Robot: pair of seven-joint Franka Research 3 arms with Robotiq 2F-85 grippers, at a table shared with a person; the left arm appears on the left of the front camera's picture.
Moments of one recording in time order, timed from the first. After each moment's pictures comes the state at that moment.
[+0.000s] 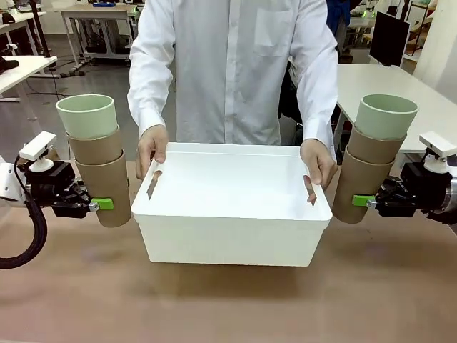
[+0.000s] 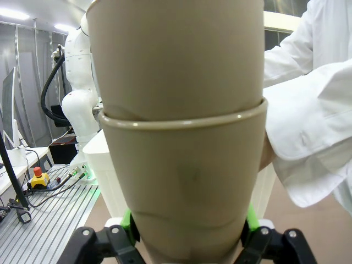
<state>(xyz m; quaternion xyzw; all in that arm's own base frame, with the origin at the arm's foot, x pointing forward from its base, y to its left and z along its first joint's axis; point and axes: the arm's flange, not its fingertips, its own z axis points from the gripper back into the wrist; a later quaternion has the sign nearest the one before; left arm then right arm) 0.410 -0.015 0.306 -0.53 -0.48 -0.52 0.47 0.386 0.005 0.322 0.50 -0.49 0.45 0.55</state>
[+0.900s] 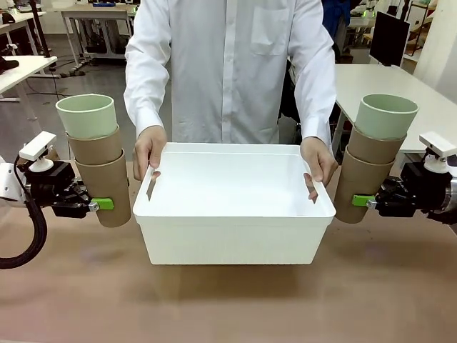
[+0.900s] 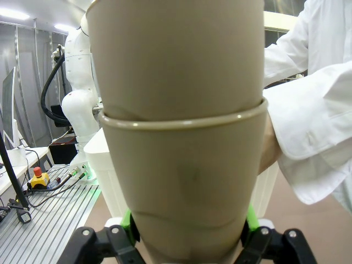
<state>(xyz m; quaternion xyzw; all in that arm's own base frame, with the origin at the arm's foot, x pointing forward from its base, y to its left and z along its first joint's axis) 0.410 -0.015 0.306 -0.53 -0.48 -0.52 0.47 0.386 0.005 0.322 0.50 -0.49 0.45 0.55</state>
